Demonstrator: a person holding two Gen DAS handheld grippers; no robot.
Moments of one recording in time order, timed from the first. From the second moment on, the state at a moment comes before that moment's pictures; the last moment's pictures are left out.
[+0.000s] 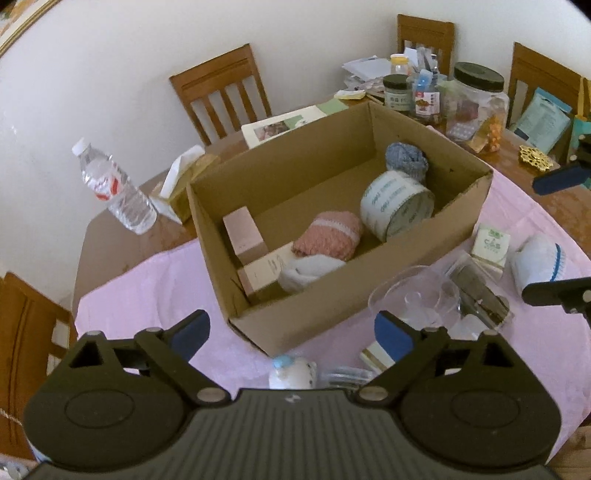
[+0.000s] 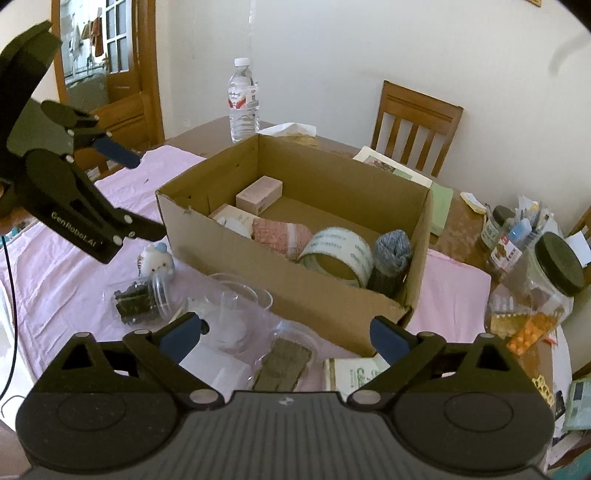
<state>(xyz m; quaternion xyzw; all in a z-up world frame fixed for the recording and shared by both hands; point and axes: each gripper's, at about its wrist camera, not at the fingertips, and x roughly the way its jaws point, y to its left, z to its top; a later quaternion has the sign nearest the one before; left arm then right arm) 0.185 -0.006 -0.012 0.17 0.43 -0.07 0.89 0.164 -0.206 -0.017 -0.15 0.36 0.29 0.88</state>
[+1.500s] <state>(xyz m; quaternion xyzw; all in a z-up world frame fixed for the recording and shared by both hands) 0.170 0.022 -0.091 0.02 0.53 0.03 0.85 0.140 -0.232 -0.066 -0.12 0.42 0.21 0.87</state>
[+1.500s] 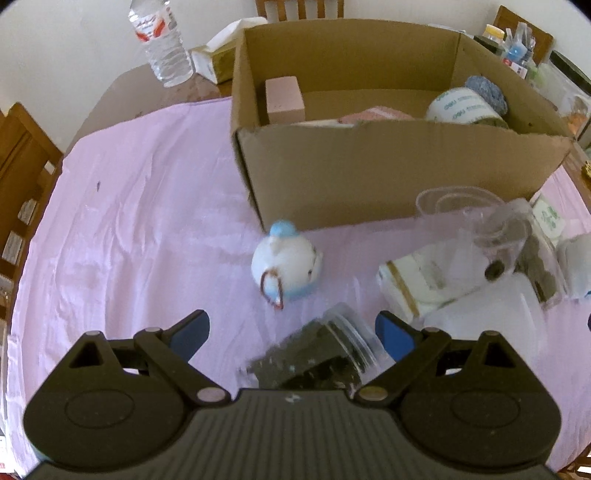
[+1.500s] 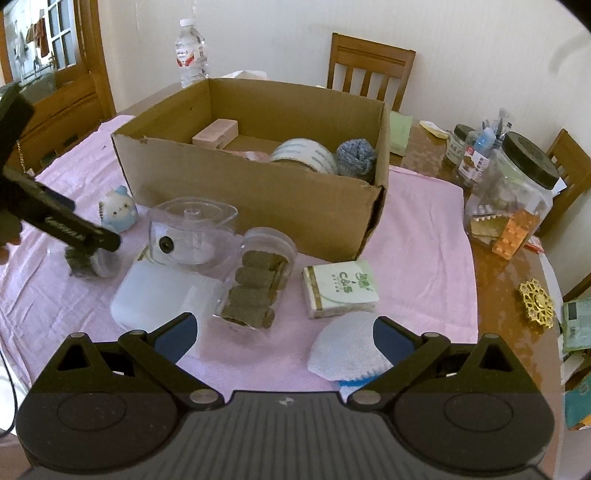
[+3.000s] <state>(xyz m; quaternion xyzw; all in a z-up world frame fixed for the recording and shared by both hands) 0.143 0.027 -0.115 -0.05 0.50 0.11 0.86 0.199 -0.262 -0.123 -0.22 0.46 0.23 0.83</state>
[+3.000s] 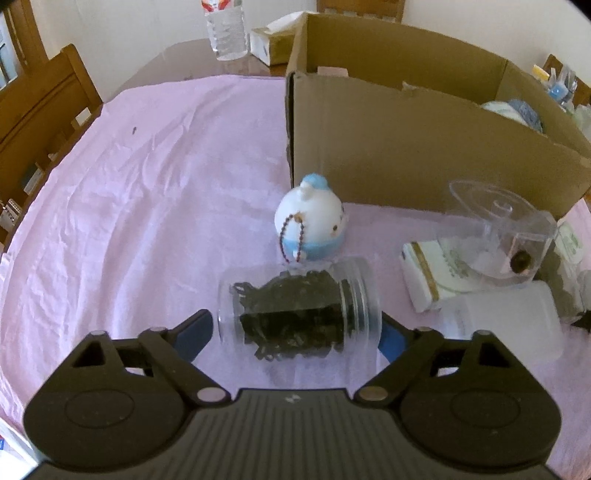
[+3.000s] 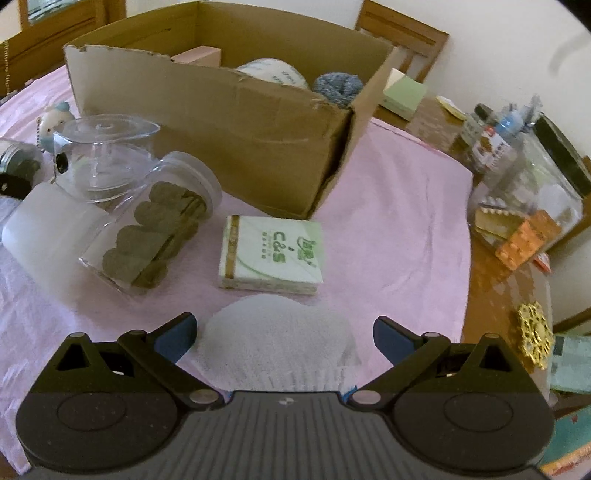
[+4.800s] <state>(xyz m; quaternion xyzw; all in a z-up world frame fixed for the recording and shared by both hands) 0.143 0.007 -0.015 0.08 0.41 -0.07 0.90 0.179 -0.235 -0.022 -0.25 0.39 0.31 0.83</state>
